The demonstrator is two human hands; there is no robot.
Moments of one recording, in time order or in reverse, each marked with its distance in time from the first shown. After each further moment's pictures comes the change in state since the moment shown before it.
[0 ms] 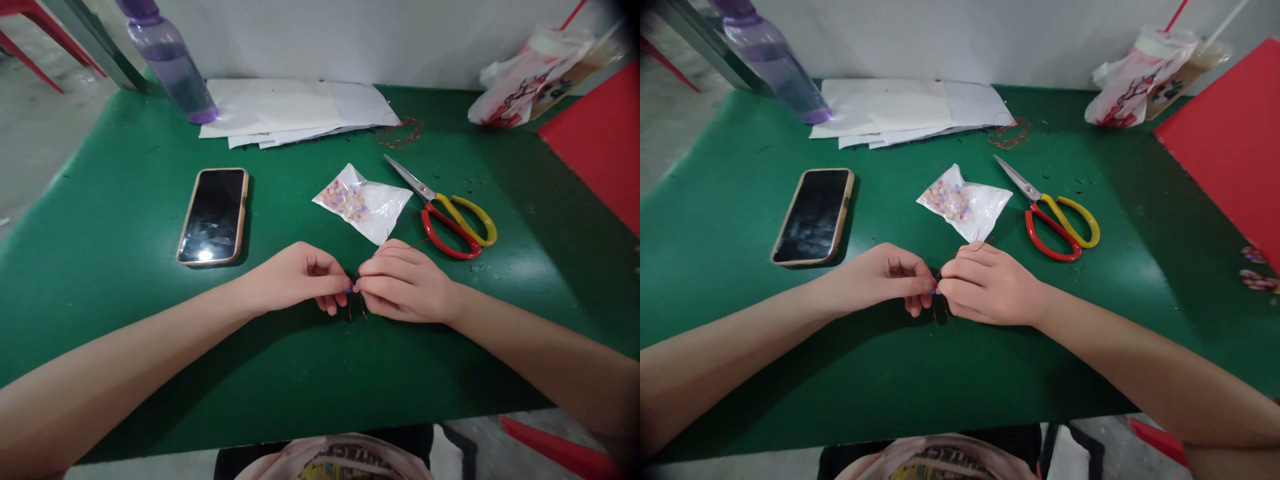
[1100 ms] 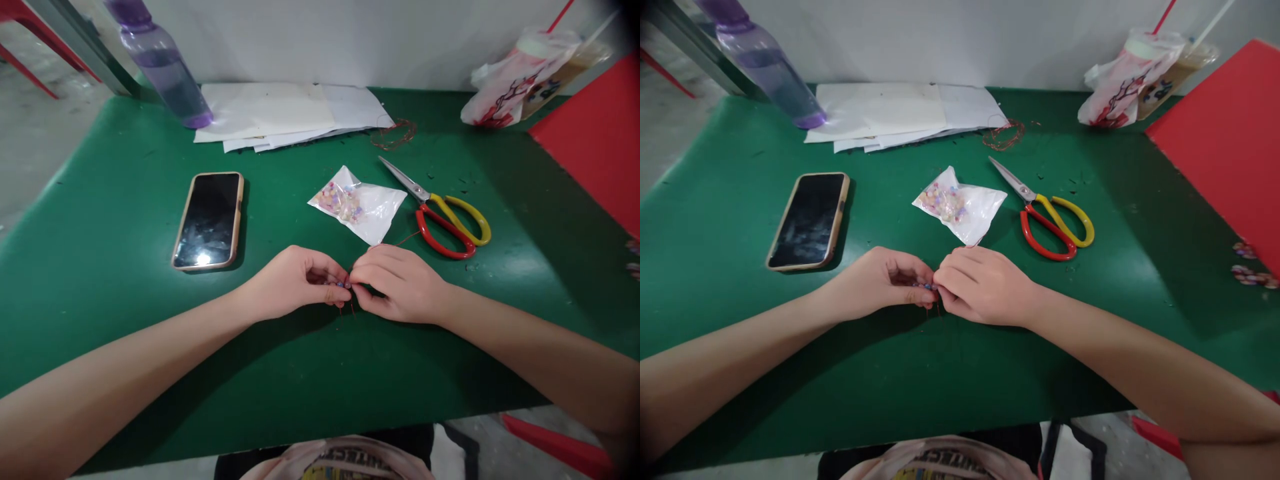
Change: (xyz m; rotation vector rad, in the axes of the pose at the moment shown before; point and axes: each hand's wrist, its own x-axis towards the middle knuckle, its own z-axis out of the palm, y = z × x) left_hand 0.006 -0.012 0.001 -0.003 0.057 0.083; right_hand 0.002 -0.004 0.002 0.015 -0.083 0.136
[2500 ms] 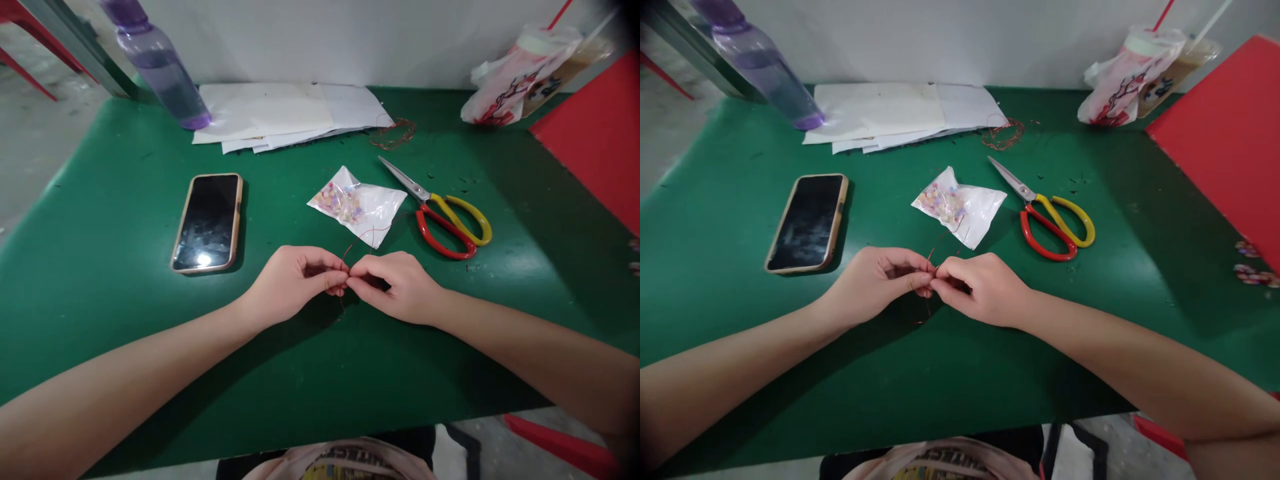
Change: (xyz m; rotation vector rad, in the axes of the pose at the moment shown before) left_hand 0.000 -0.004 0.008 0.022 0.247 0.102; right_hand 0.003 -0.004 0.001 0.357 -0.074 0.394
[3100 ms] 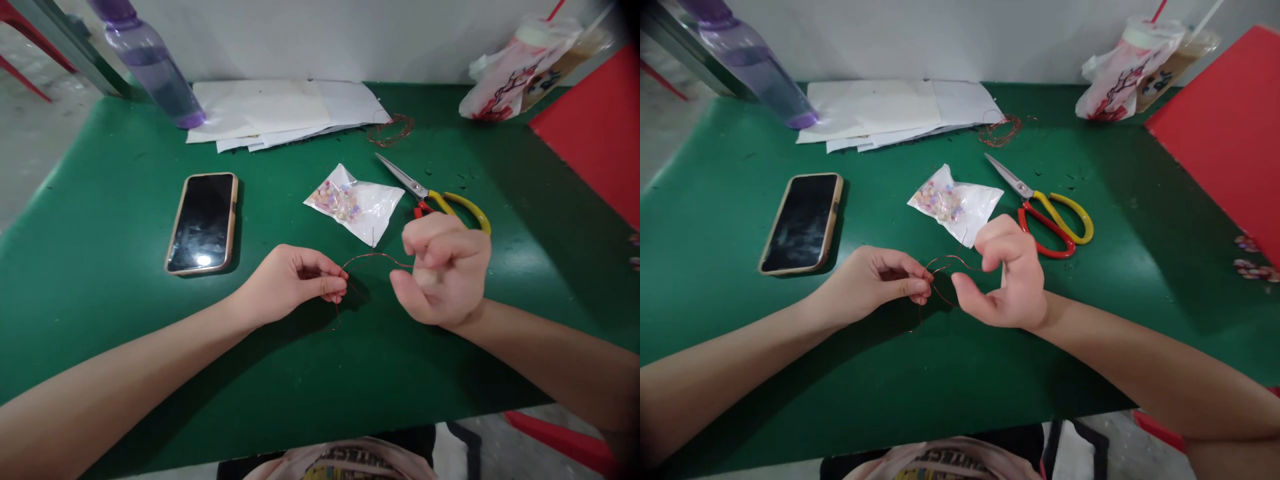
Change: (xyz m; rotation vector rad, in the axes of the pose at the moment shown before) left_hand 0.001 0.004 -0.001 -0.131 -0.073 -0.111; right_hand 0.000 -0.002 -0.009 0.126 0.698 -0.246
